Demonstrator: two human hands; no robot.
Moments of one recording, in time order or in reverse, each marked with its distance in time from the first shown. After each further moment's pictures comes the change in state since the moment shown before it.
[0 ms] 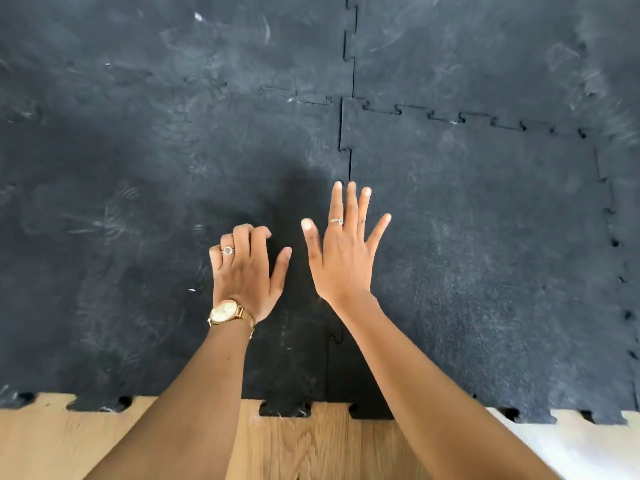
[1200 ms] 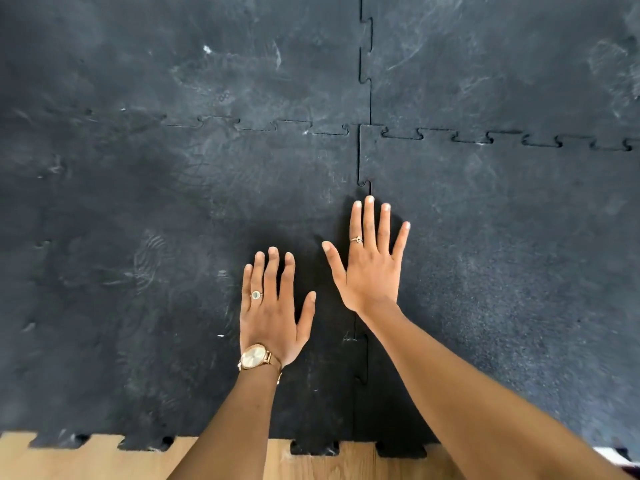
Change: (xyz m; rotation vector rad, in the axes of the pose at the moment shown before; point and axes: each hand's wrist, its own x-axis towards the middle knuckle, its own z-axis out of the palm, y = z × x) left_hand 0.011 -0.002 0.000 0.038 -0.215 0.054; right_hand 0.048 0.018 0.013 -0.268 -0.187 0.025
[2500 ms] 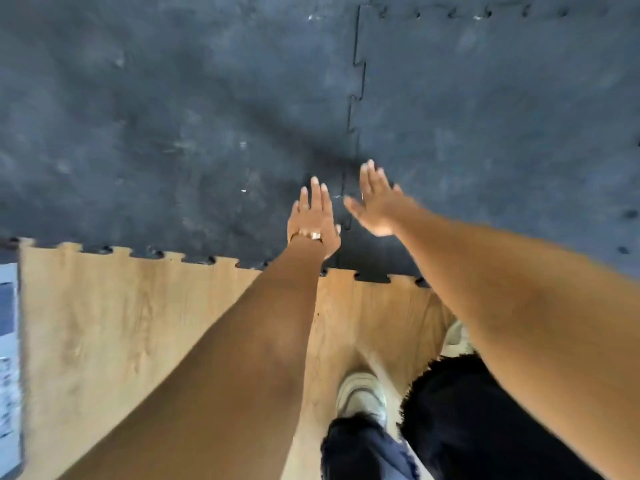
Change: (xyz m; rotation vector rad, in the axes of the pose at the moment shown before) left_hand -0.079 0.091 -0.056 0.106 -0.663 -0.111; right_hand -0.107 0.056 -0.073 0.083 -0.755 -0.181
